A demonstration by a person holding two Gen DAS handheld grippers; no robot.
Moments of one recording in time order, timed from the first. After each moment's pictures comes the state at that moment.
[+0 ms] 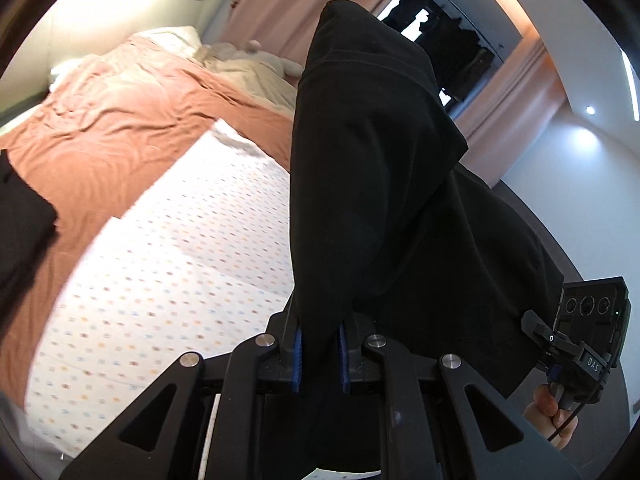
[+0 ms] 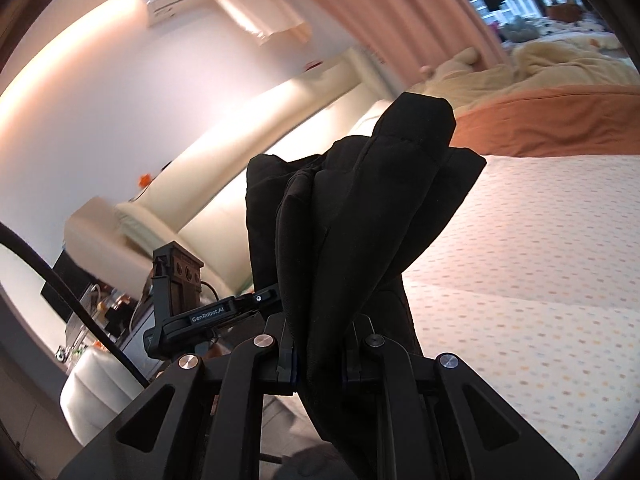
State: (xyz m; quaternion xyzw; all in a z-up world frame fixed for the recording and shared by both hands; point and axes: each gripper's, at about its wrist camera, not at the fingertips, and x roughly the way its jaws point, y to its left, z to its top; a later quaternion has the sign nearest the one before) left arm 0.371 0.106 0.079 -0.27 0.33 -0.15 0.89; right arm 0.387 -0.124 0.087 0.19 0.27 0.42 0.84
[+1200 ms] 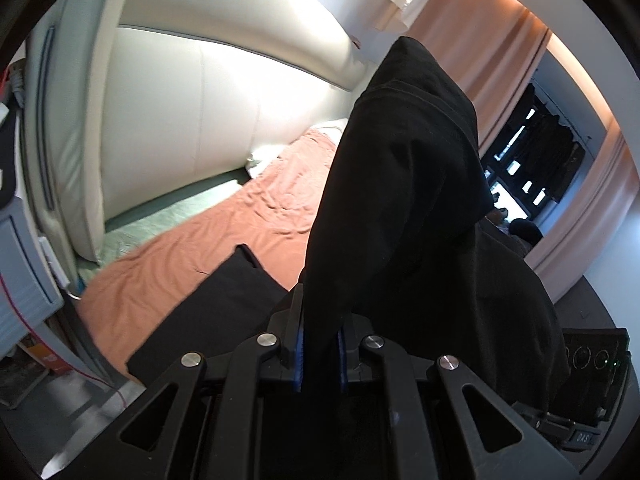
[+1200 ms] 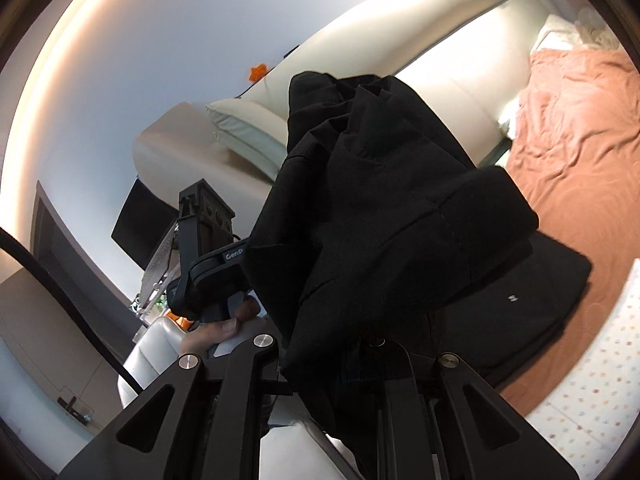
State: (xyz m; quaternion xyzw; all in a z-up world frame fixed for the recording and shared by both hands) left arm 0.268 0.496 0.128 -0.29 0.27 0.07 0.91; right arm 0.506 0.166 0.056 0.16 0.32 0.65 0.67
